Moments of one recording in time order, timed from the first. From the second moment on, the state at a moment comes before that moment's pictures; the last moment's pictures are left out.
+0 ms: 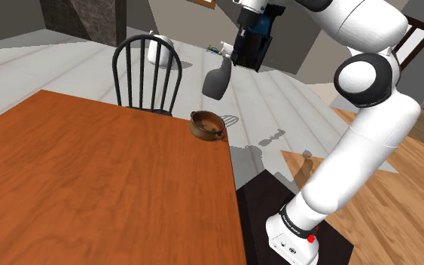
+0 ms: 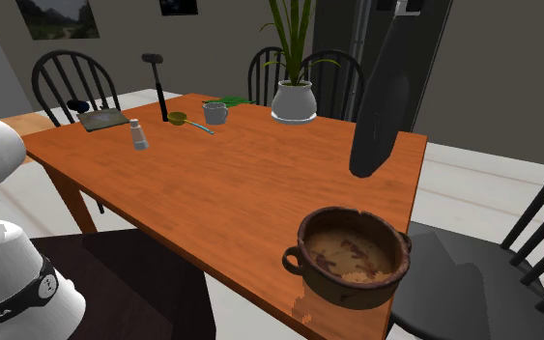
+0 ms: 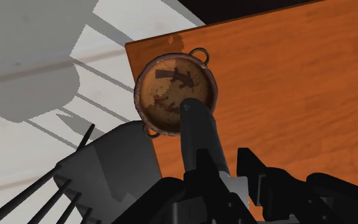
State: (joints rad) arm -0.10 0.11 -0.01 -1.28 0.08 1.39 -0.74
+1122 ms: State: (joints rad) arm -0.10 0.03 0.00 -1.63 0.08 1.65 -0.76
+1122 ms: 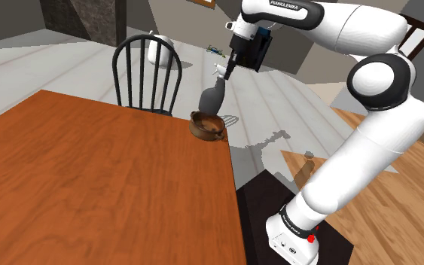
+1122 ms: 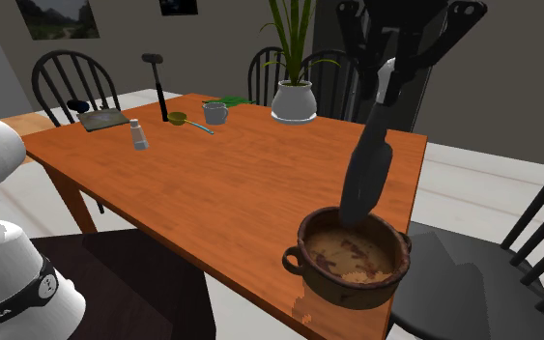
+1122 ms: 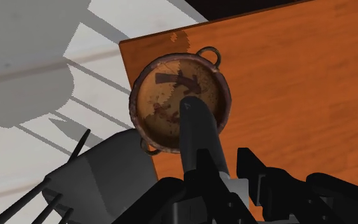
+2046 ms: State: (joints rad) arm -0.10 0.02 0.00 -1.75 0.08 1.76 -0.76
